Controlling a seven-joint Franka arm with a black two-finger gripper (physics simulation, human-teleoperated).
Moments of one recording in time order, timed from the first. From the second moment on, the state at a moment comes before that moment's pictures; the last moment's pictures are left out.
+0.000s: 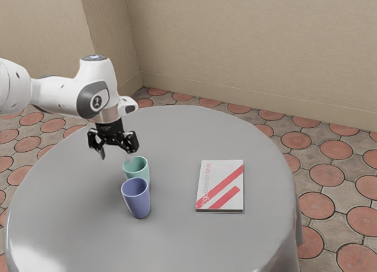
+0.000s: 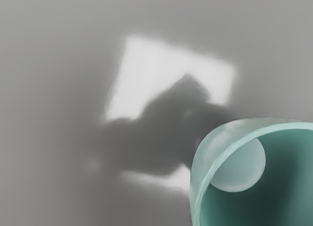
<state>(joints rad) -0.03 0.21 0.14 -2.00 -0.02 2.15 -0.19</state>
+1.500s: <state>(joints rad) -0.05 0.27 0.13 -2.00 -0.03 2.25 -0.19</state>
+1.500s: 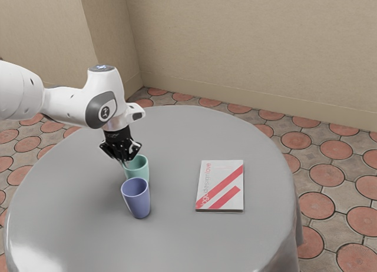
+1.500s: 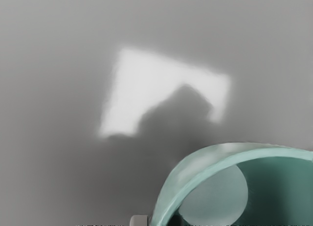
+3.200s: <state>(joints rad) -0.06 -0.14 0.03 -2.23 -0.03 2.07 -0.39</state>
